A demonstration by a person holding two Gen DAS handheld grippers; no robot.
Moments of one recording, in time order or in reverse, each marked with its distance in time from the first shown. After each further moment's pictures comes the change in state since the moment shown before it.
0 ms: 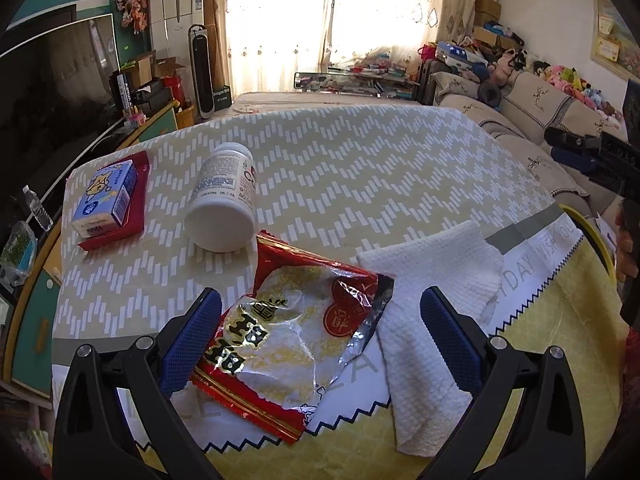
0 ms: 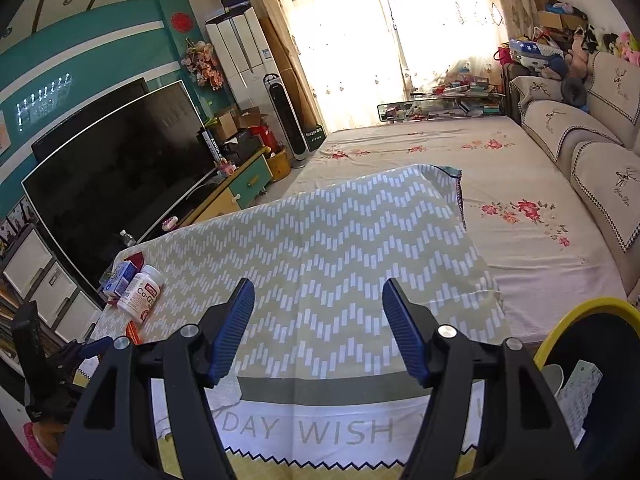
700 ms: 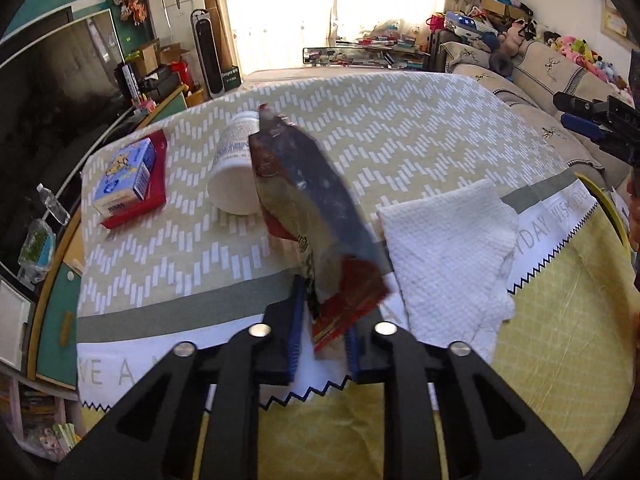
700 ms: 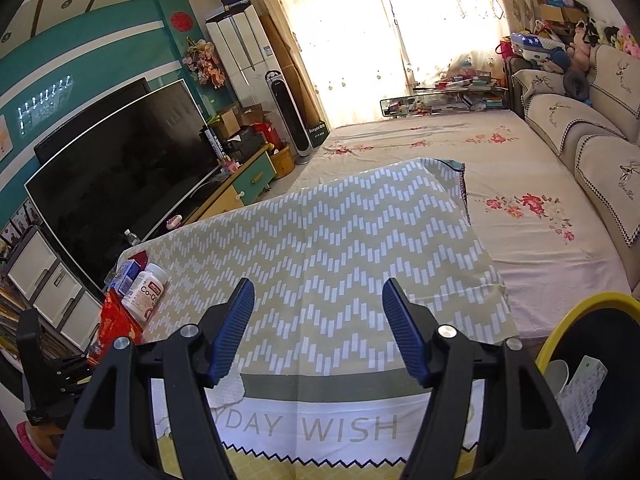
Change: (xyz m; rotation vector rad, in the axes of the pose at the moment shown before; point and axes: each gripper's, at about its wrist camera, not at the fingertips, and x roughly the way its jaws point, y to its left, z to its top) left arm -0.010 0.003 -0.014 0.035 0.078 0.073; right arm 0.003 0.000 -0.001 0.008 0.015 0.012
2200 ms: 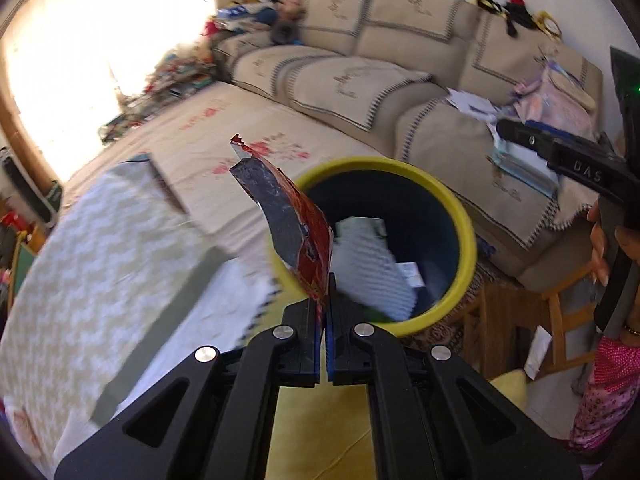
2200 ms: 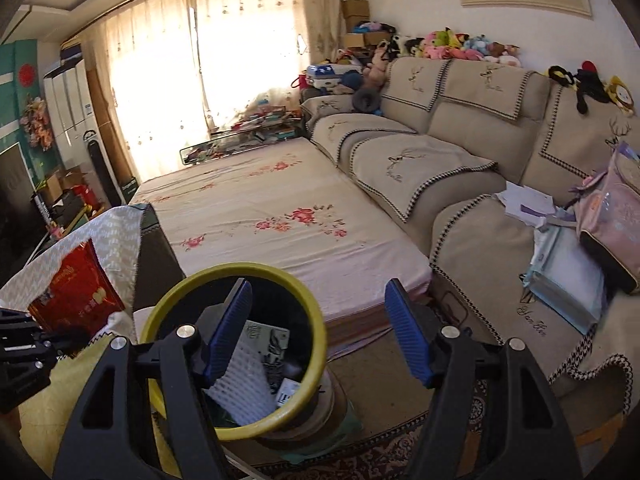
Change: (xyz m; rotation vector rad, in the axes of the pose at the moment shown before) left arm -0.016 -0.406 0.081 0.588 0.013 -0.450; right arm -0.240 -0.227 -0.095 0.230 -0.184 -0.670
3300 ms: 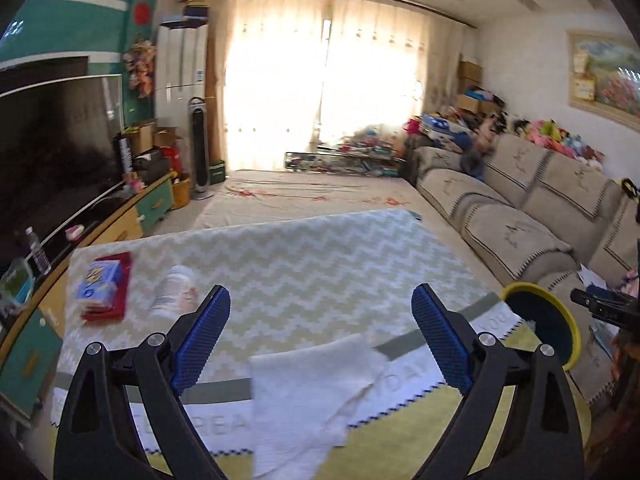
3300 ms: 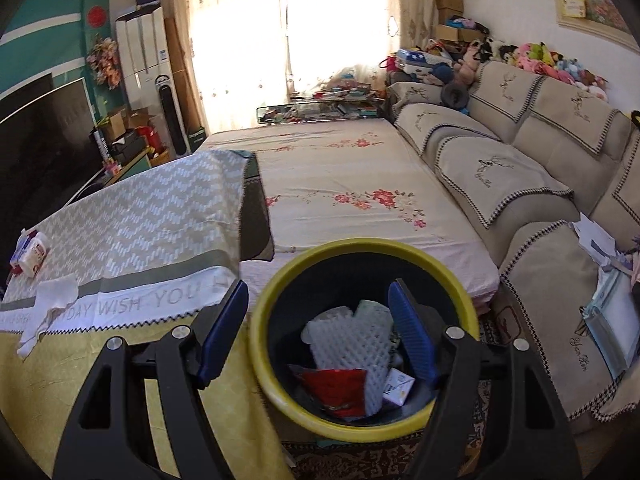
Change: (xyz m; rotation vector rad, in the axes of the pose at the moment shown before) left arm -0.198 0.214 -0.210 -0.583 -0.446 0.492; right arm 0.014 0.160 -0.017 -0.252 0.105 0.235
